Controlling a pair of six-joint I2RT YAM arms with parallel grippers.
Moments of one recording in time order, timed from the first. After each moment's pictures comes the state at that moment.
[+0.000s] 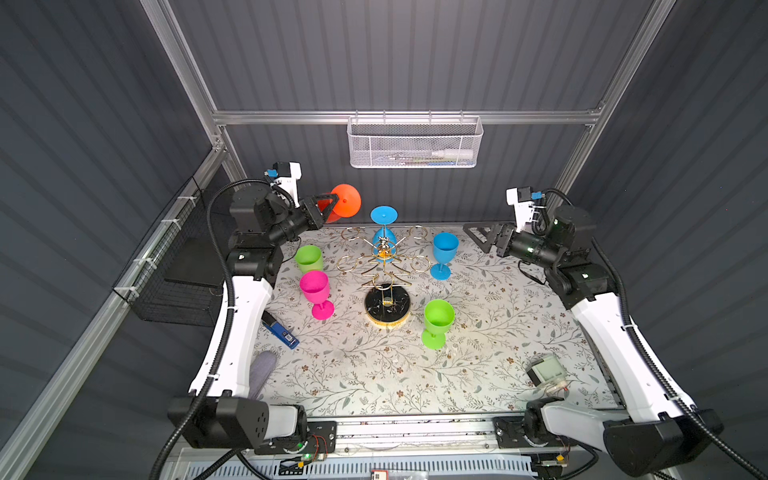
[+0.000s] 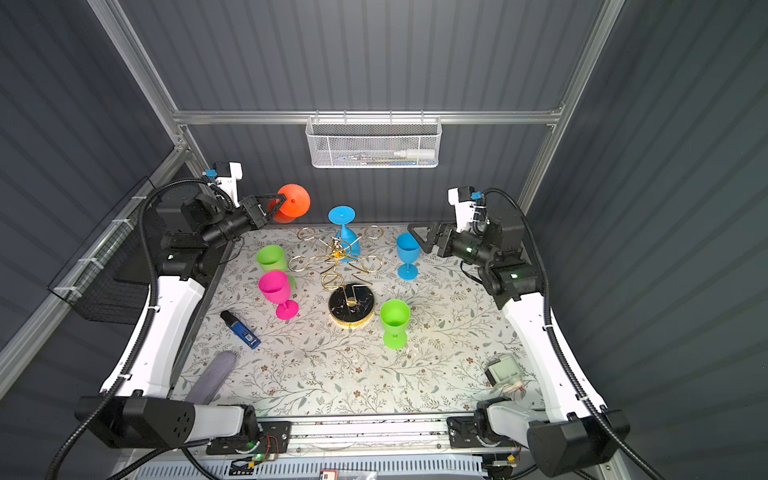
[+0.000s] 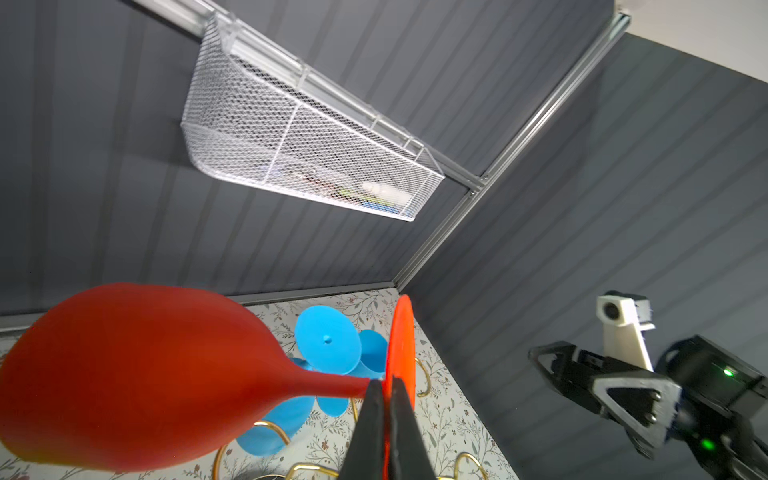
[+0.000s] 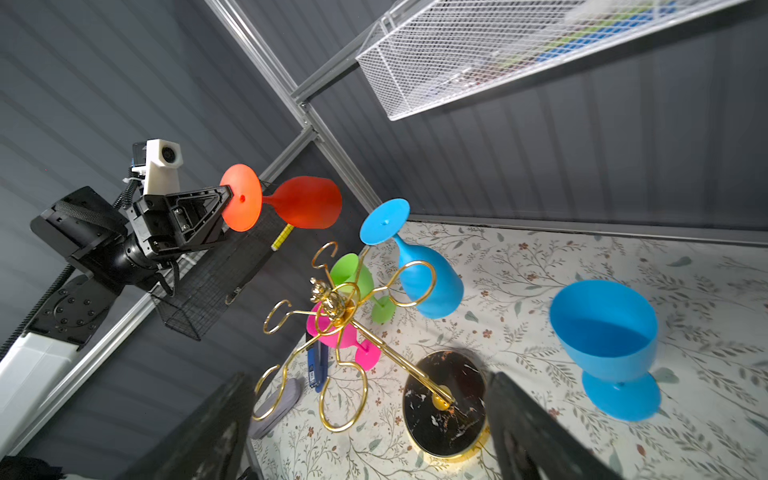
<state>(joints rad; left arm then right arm) -0.08 1.33 1.54 -0.24 0.72 -0.53 0.20 1.22 1.33 -0.26 -0.73 0.50</state>
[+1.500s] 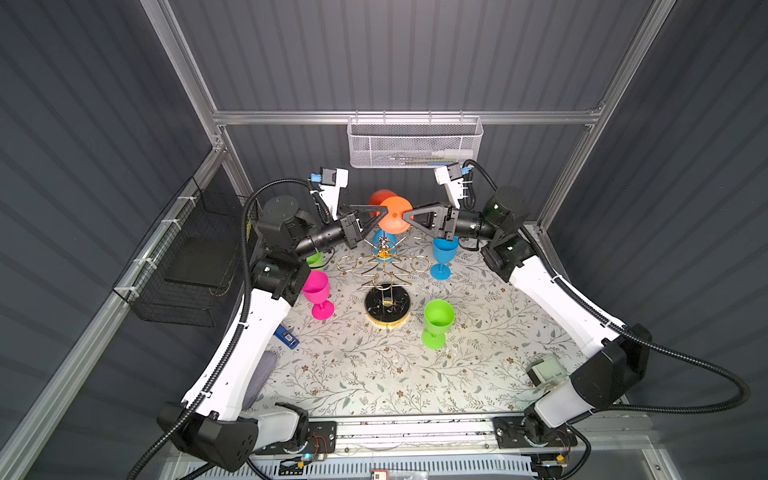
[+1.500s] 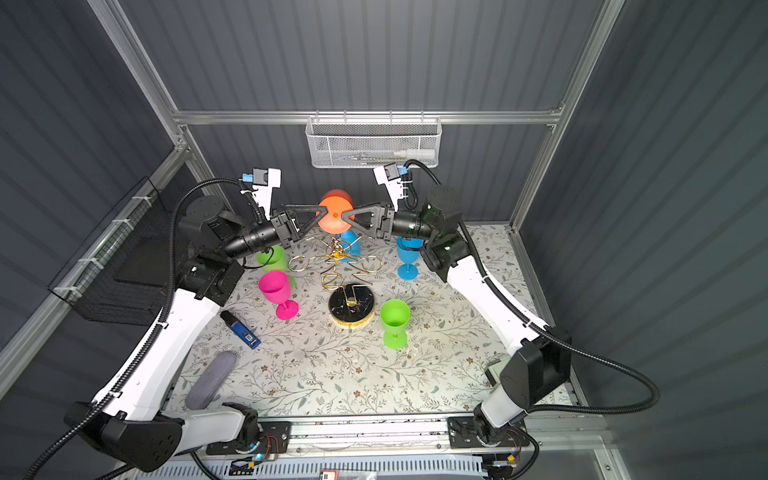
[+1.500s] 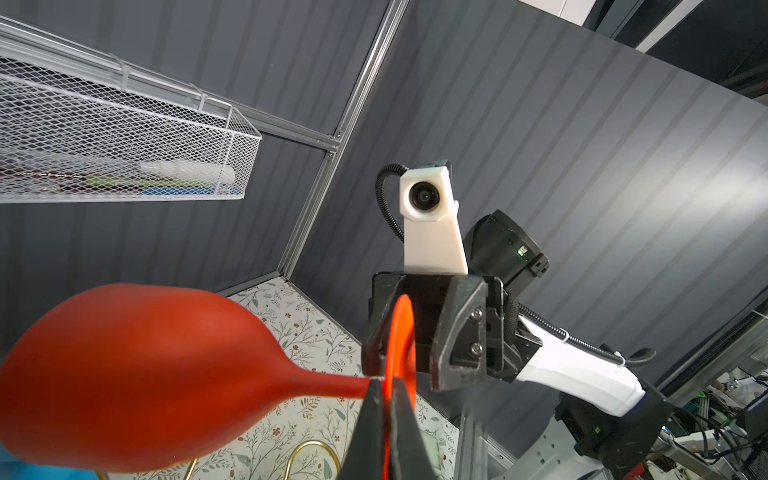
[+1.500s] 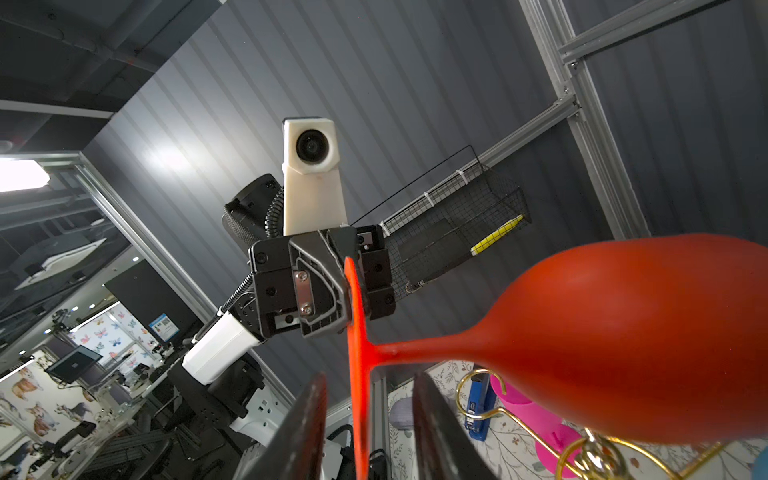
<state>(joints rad) -0.36 1.28 1.47 -0.06 0.80 -0.56 0.51 1.58 1.56 0.32 -0.99 0.81</state>
